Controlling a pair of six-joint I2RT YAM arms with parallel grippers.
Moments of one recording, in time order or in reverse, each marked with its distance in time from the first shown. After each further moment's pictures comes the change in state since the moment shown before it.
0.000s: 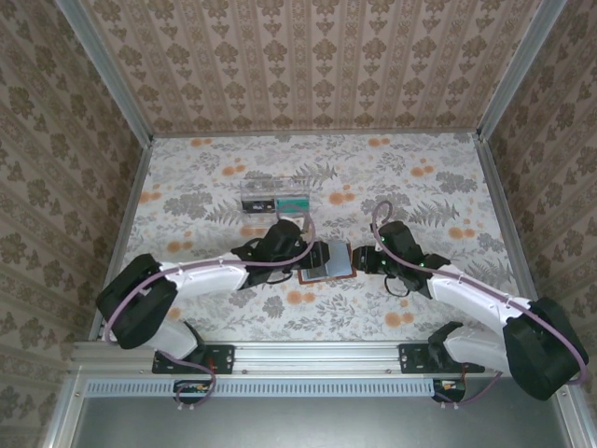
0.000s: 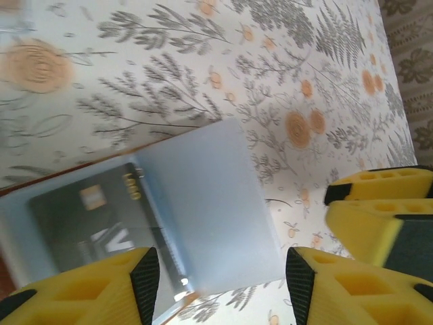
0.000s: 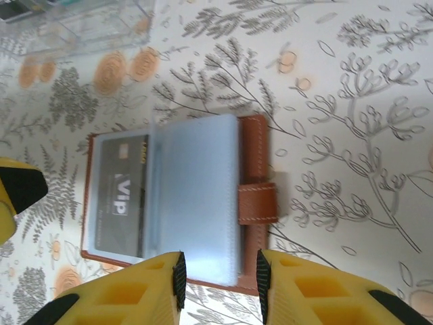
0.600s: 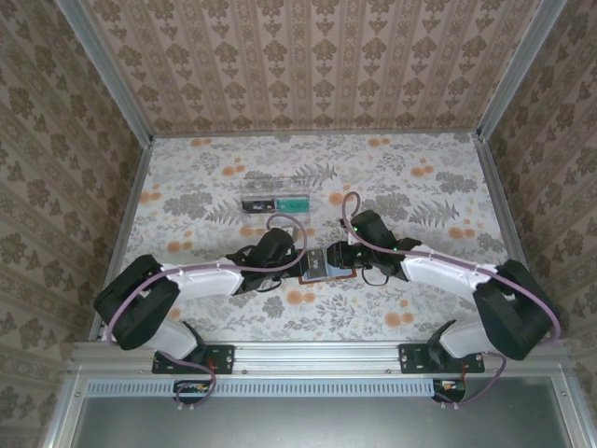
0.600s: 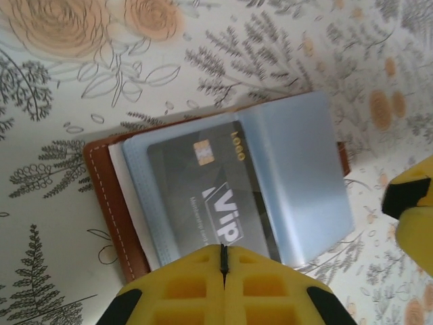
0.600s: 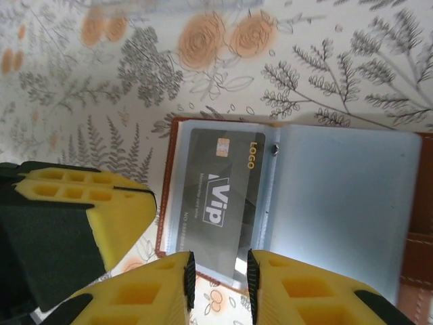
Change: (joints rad) left arm 0.033 0.024 -0.089 -0.003 -0.014 0.011; right arm 0.100 0.274 0.182 0.045 -0.123 0.021
